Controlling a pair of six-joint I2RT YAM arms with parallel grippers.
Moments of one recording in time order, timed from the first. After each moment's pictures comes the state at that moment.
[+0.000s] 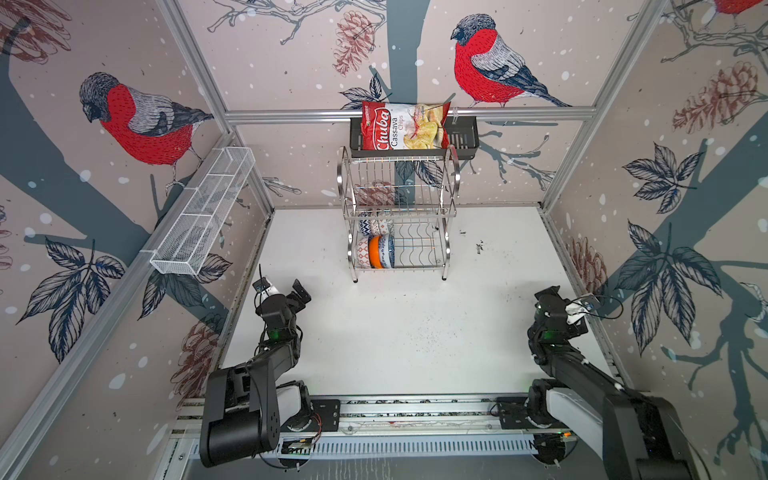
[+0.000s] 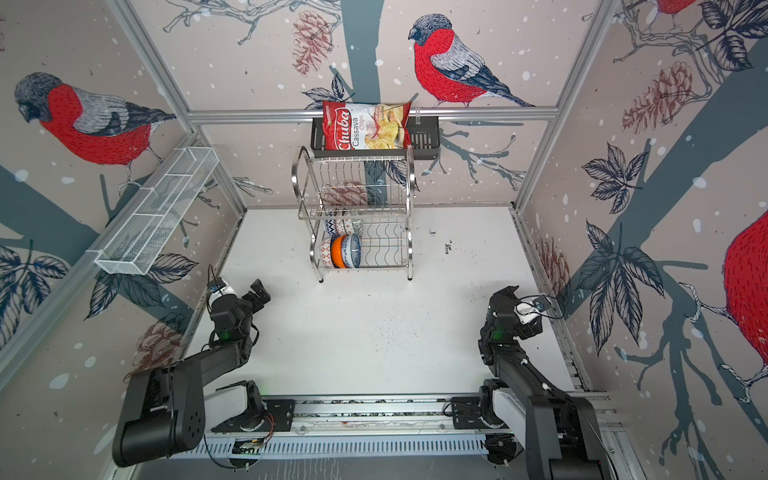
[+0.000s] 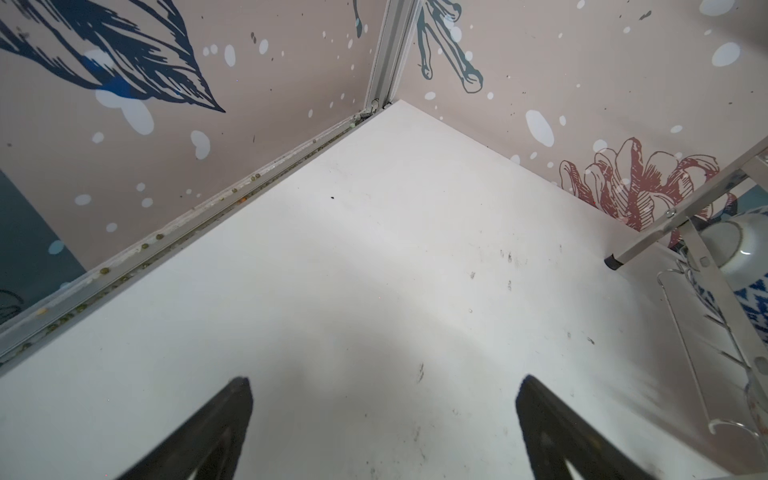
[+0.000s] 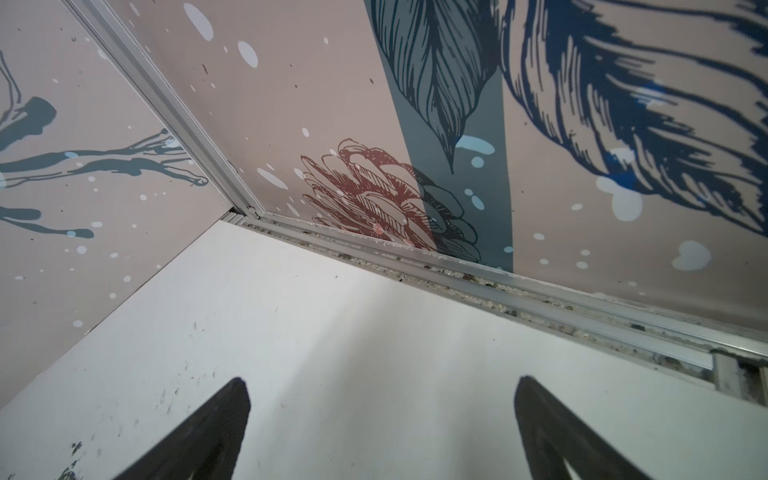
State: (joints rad) left arm 0.21 1.23 0.15 0.74 -0.11 -0.35; right arm 0.02 1.08 0.14 0.56 0.79 0.59
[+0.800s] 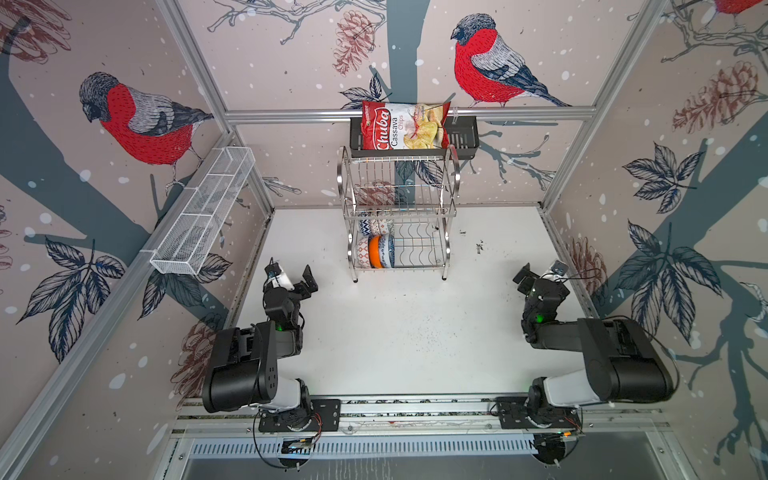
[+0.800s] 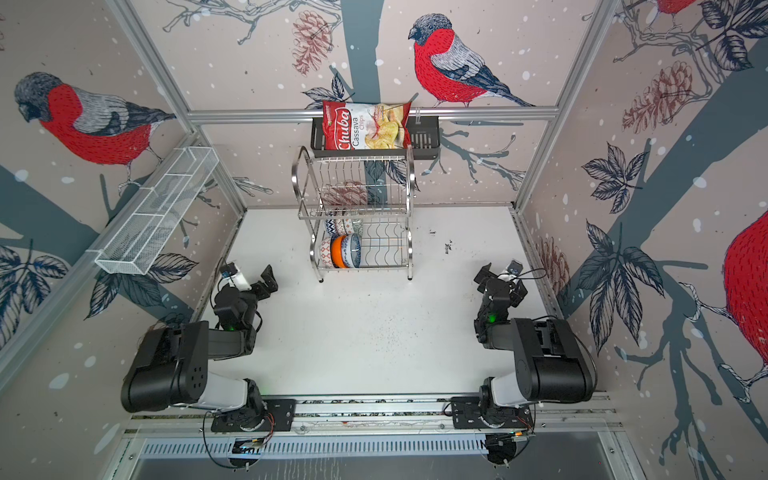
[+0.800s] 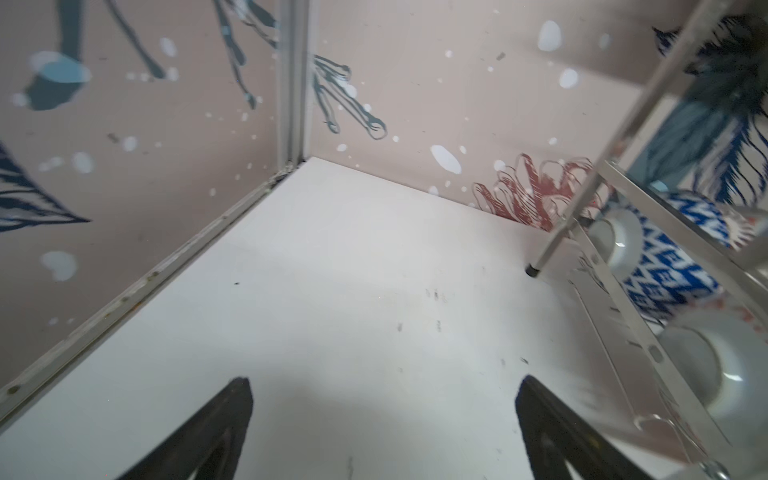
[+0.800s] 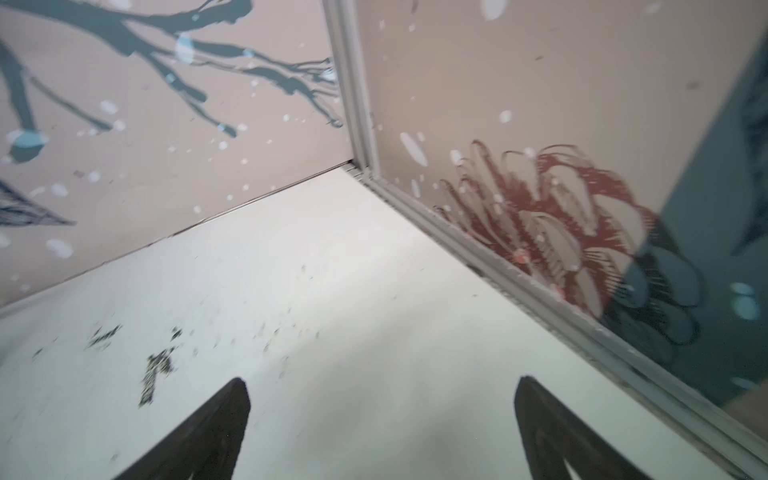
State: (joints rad) left arm 0.14 1.46 0.22 1.07 0.08 -0.17; right arm 0.03 1.48 0.26 0.98 0.37 0.18
